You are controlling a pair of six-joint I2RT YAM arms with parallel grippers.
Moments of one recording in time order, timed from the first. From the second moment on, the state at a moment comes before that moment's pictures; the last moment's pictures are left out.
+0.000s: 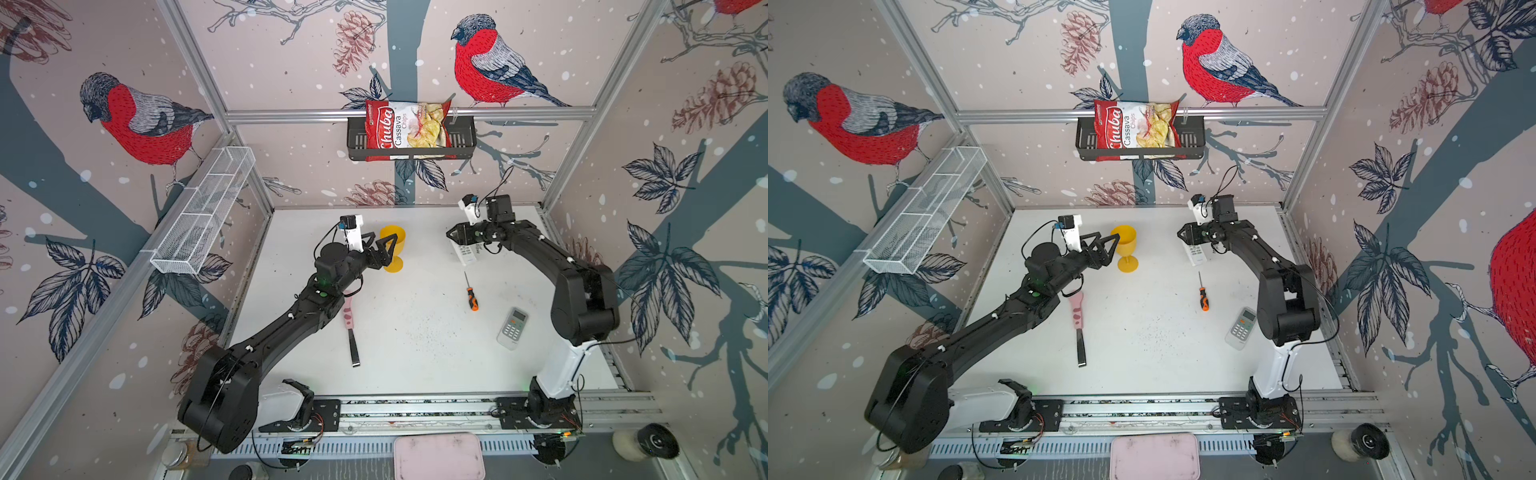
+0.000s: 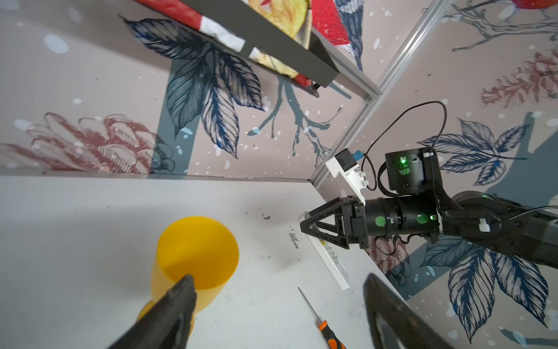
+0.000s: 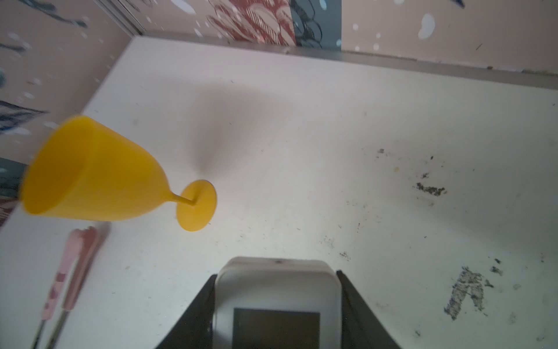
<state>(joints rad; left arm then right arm) -0.46 1.29 0.79 0.48 0.24 -0.47 0.25 1.82 1.45 -0.36 -0.51 0.00</state>
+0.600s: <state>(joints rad) -0.45 1.73 1.26 0.68 0.88 -0.55 0.16 1.65 1.42 -0.05 -0.99 0.26</state>
